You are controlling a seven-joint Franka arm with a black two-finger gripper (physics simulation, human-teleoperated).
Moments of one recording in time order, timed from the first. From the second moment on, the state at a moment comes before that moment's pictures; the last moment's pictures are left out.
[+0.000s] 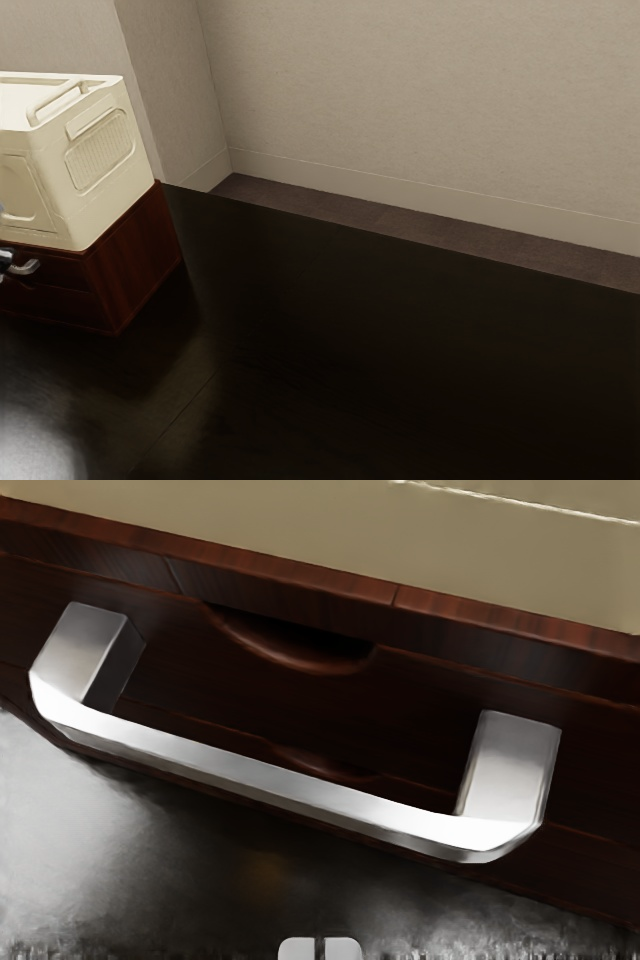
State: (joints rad) arm -0.23 -0.39 0.99 -2.49 0.64 2.64 -0.20
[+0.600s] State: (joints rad) arm -0.11 -0.63 0.41 -2.39 0.34 1.97 -0.12
